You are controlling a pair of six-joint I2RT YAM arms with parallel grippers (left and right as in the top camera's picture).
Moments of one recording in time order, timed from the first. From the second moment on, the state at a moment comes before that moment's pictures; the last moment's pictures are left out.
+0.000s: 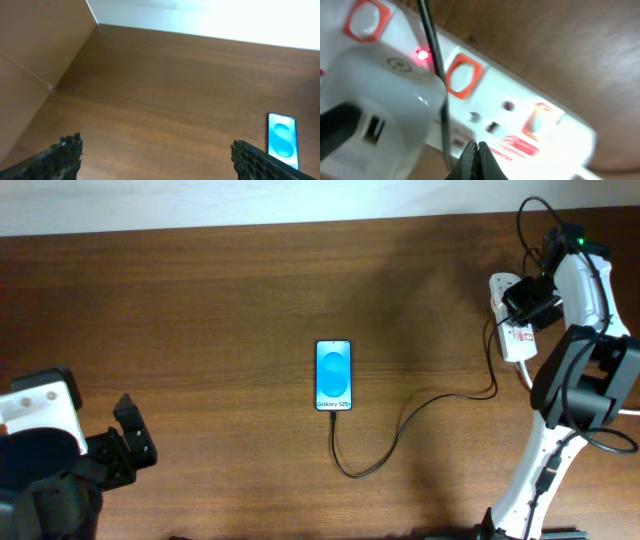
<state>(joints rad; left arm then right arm) -0.29 0.93 1.77 -1.51 -0.49 -0.27 -0.33 2.33 2.03 -1.19 0.02 0.72</state>
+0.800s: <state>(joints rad) -0.20 0.54 1.77 -1.53 -0.48 -0.27 -0.18 1.00 2.00 -0.95 0.13 0.64</state>
